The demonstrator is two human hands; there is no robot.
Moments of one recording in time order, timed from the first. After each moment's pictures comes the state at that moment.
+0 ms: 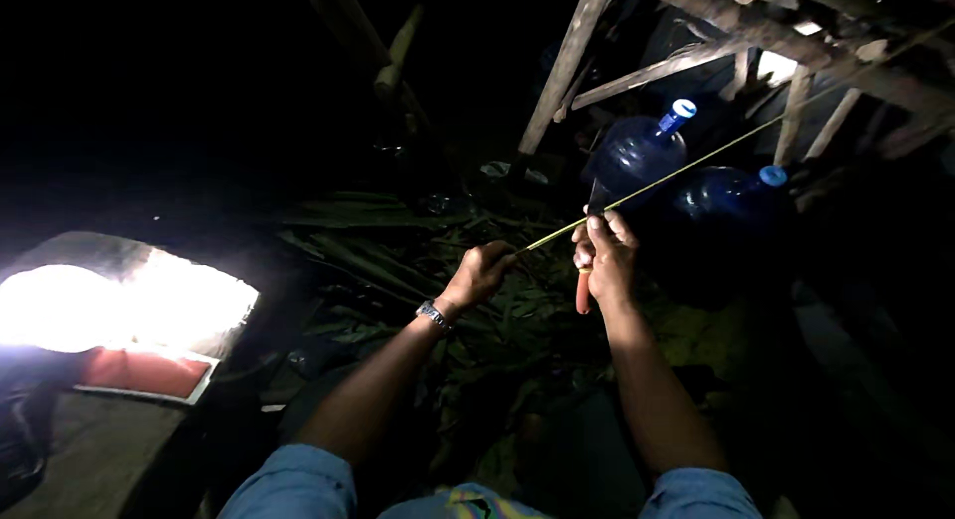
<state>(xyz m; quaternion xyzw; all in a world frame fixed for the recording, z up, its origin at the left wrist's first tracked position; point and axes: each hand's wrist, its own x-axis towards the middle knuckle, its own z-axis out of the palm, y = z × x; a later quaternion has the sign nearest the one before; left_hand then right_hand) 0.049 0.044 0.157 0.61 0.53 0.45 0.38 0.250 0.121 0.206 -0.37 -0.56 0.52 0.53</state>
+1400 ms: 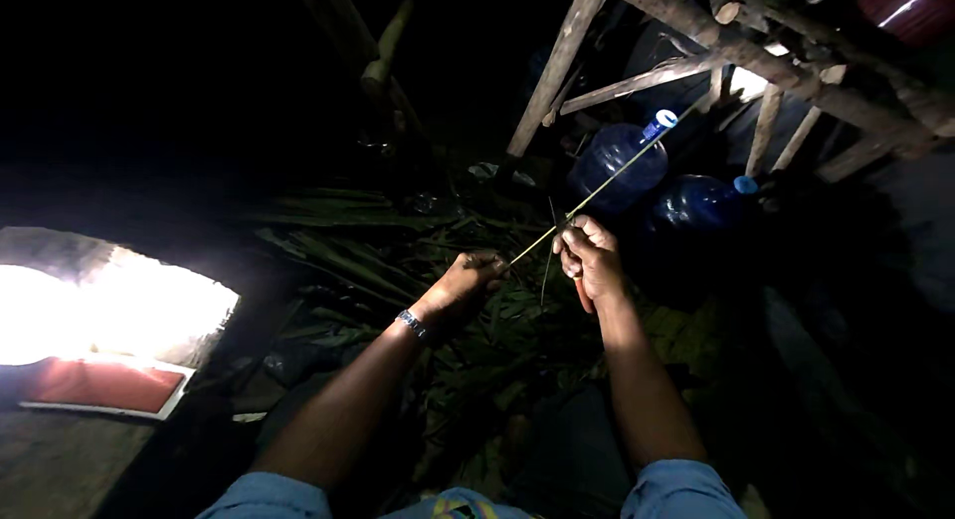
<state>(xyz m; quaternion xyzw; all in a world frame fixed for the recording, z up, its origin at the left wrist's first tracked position) 0.048 0.026 0.180 0.37 0.45 0.49 0.65 0.259 0.133 0.202 -0.31 -0.62 0.59 0.42</state>
